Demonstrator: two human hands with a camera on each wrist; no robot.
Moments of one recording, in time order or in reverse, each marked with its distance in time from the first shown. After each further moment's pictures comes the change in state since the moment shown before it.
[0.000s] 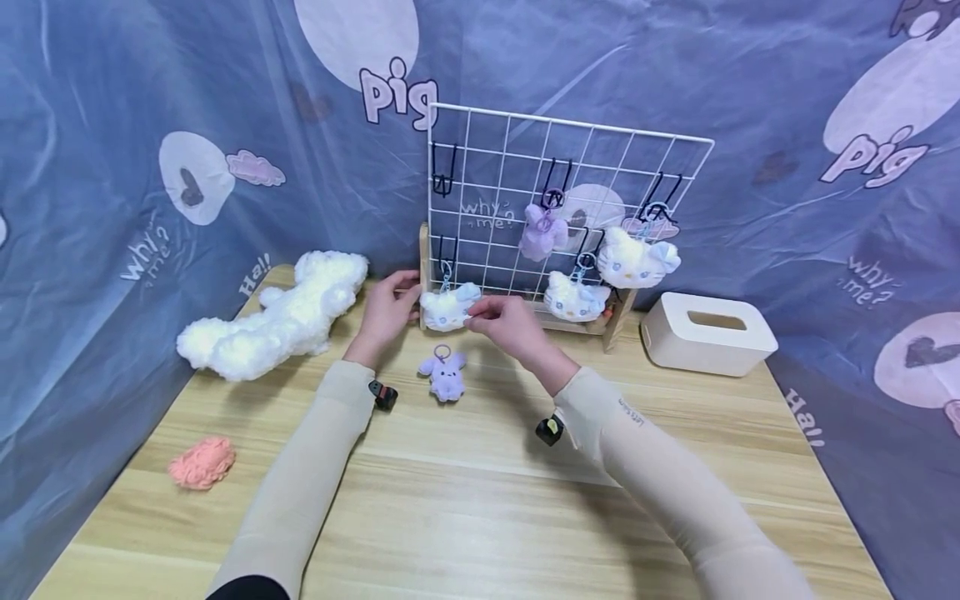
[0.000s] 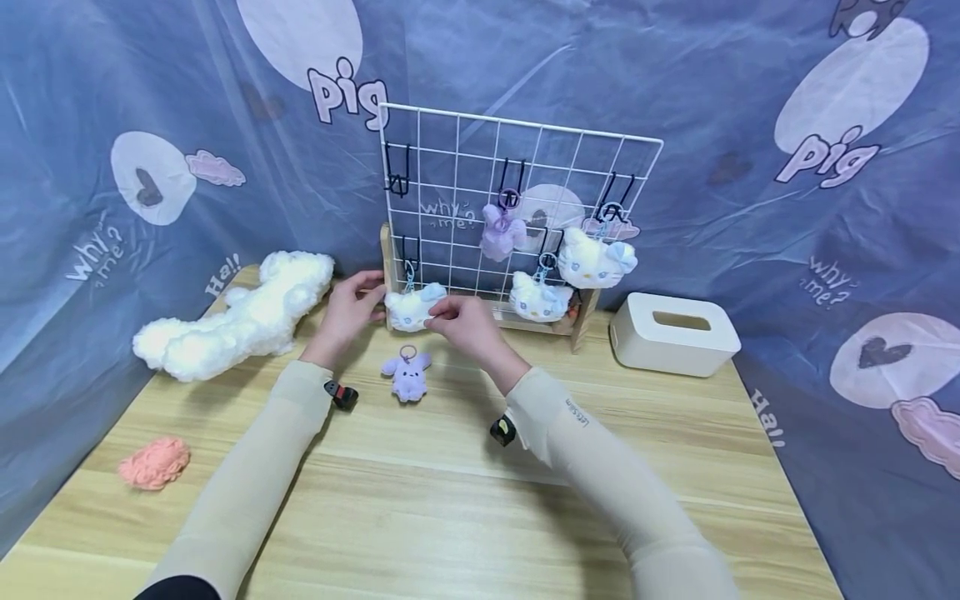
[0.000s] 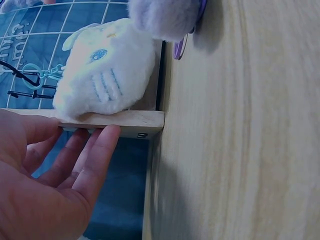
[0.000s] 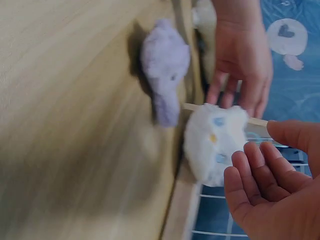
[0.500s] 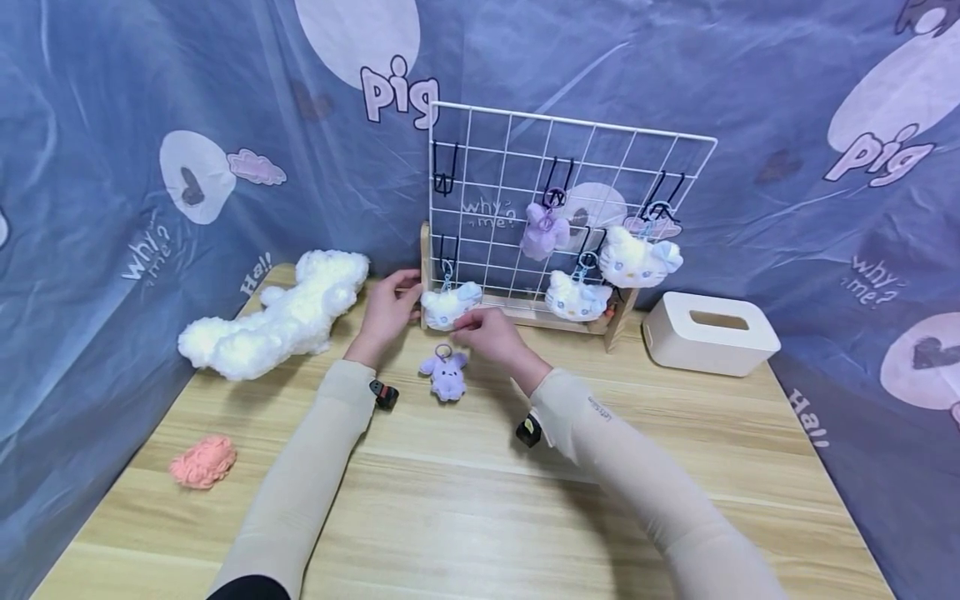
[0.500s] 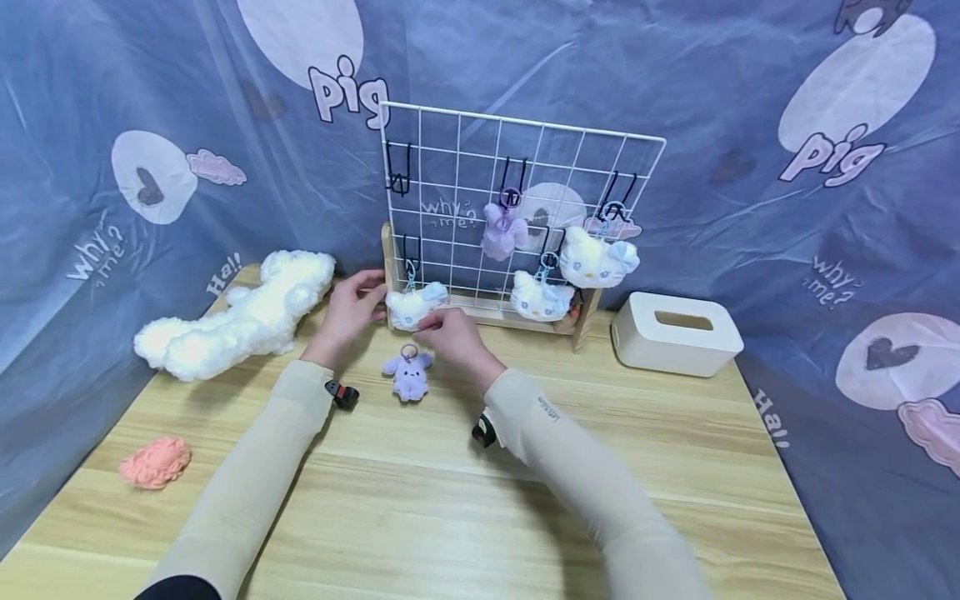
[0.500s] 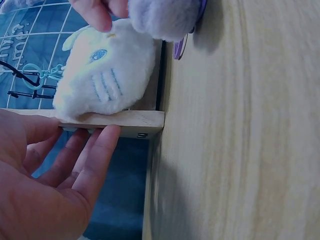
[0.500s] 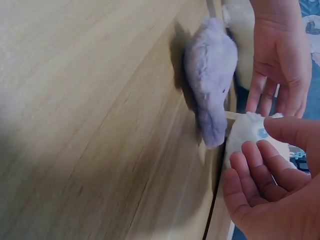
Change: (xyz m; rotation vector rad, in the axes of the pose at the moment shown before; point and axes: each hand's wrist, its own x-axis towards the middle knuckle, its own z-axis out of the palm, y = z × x) left_hand 0.002 -0.002 0.001 -0.003 0.005 0.011; right_hand 0.016 0.018 0.035 -0.043 -0.068 0.062
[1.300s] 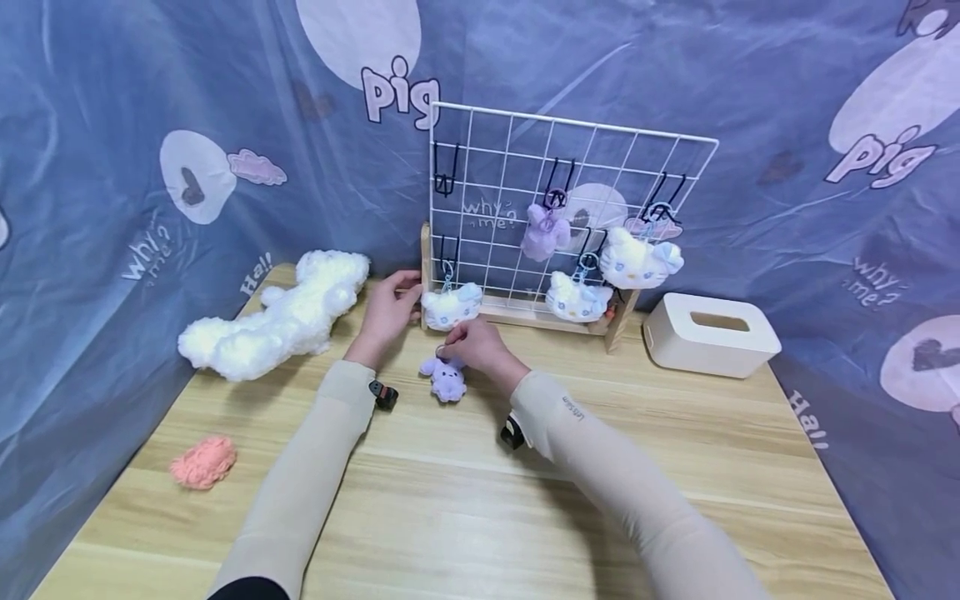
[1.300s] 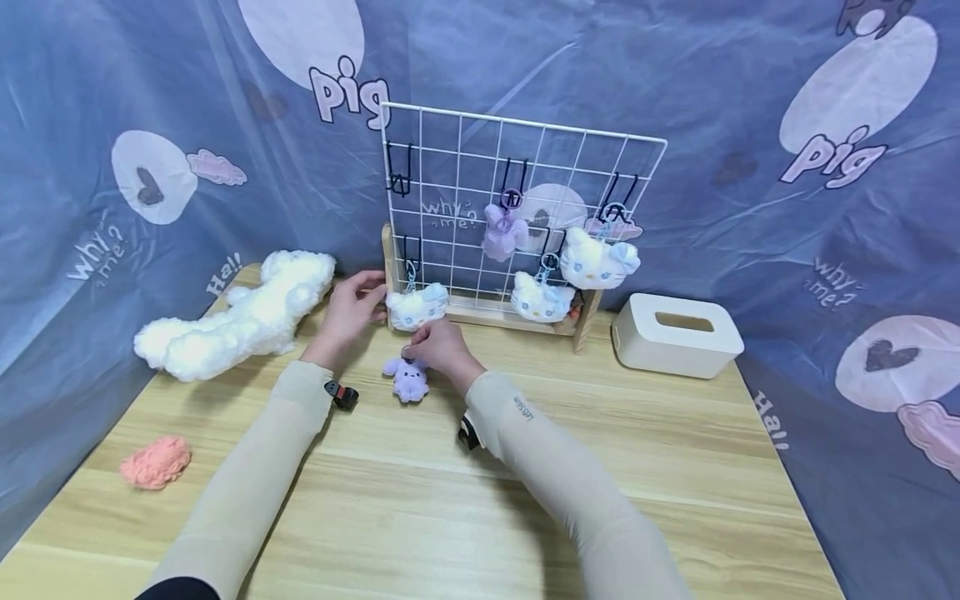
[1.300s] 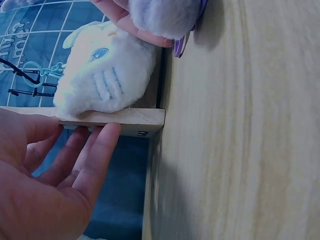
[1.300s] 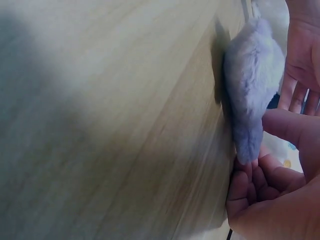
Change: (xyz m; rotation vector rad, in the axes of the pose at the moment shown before) left_hand -0.001 0.000 -0.001 -0.007 -0.009 -0.020; right_hand 0.036 0.032 0.032 -0.137 -0.039 0.091
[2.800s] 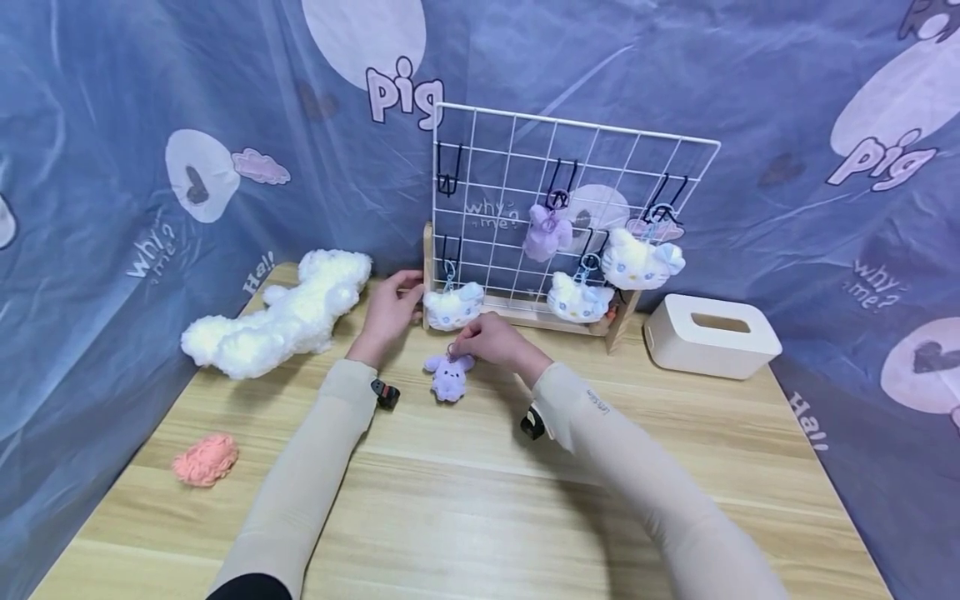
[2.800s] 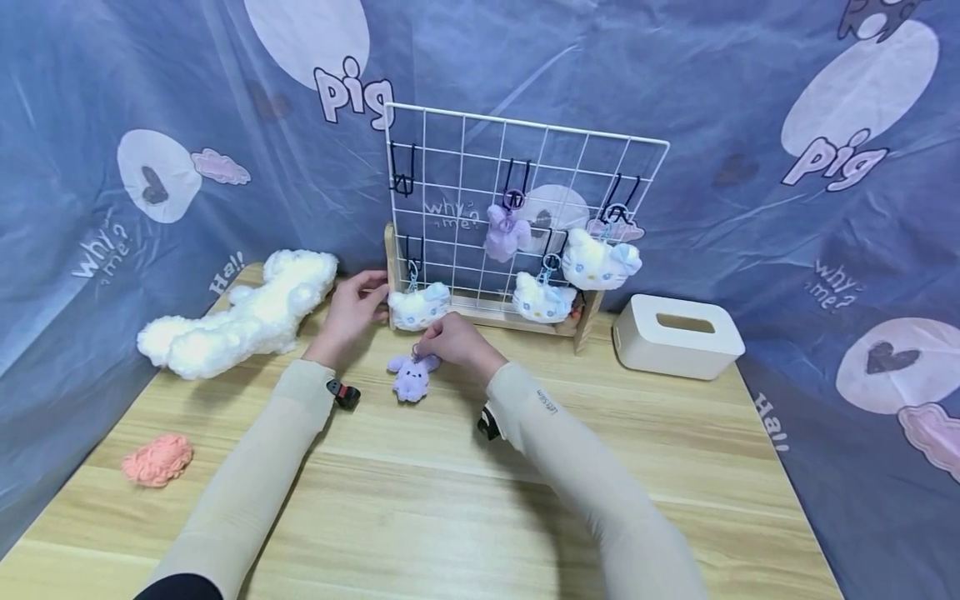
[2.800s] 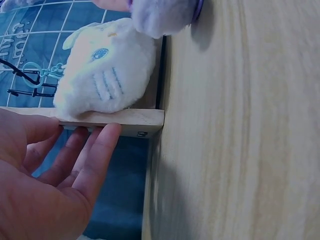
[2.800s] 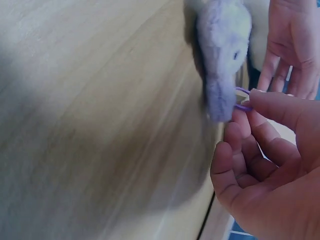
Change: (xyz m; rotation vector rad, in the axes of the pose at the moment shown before) left_hand -0.002 0.000 -0.001 -0.012 0.010 0.009; right_hand -0.035 -0.019 -0.040 -0.005 -0.146 -0.116
